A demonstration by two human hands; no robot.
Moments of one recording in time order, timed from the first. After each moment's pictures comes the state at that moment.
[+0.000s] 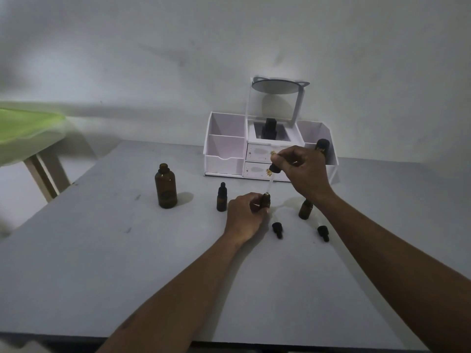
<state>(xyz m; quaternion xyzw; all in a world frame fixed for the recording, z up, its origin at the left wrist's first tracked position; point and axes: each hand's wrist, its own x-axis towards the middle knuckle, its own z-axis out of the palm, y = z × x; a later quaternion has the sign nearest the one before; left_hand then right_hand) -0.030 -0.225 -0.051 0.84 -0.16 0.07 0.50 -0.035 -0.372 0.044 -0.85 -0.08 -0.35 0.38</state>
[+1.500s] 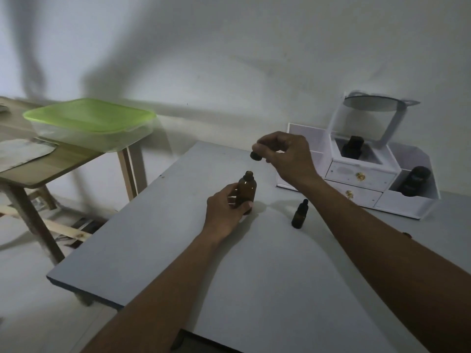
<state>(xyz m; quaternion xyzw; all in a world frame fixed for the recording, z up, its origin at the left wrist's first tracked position) 0.005 -0.021 -0.049 0.82 -0.03 0.14 0.56 0.036 -0.175 0.072 -0.82 -0.21 -0.24 0.47</state>
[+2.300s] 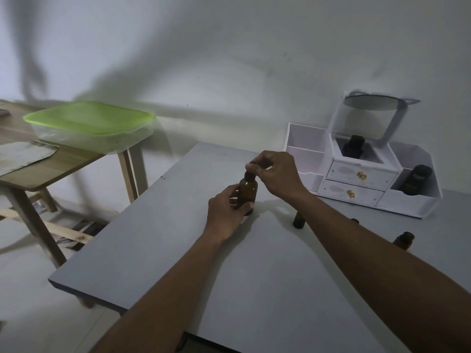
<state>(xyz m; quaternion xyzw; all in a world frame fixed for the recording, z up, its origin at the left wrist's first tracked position) 0.007 -0.022 -0.050 0.82 -0.03 0.14 0.55 0.048 -0.163 0.037 -0.87 -0.18 -0.21 0.40</state>
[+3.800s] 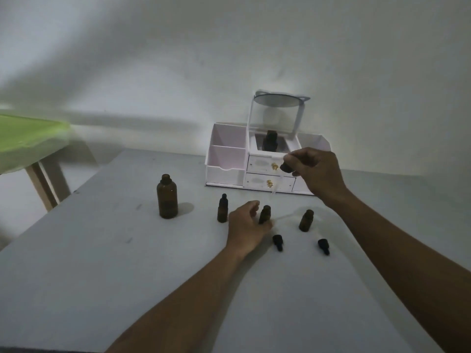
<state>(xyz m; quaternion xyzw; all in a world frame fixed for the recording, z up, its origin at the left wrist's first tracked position) -0.033 -0.227 -0.048 0.82 -0.11 0.02 0.56 -0.035 -0.391 0.073 -0.86 -0.04 -0.30 0.42</state>
